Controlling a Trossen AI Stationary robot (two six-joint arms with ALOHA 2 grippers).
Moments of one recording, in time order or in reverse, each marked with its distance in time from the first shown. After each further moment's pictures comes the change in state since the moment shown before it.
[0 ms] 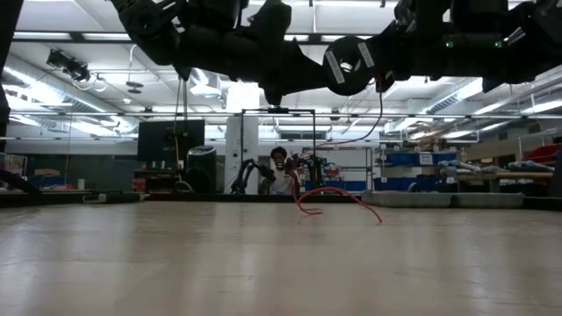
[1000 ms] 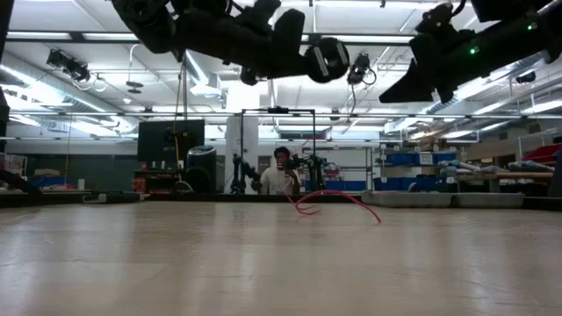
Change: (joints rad) left arm 0.003 -0.073 0.002 0.029 -0.422 0.082; right arm 0.061 -0.399 0.000 -0.779 0.613 0.162
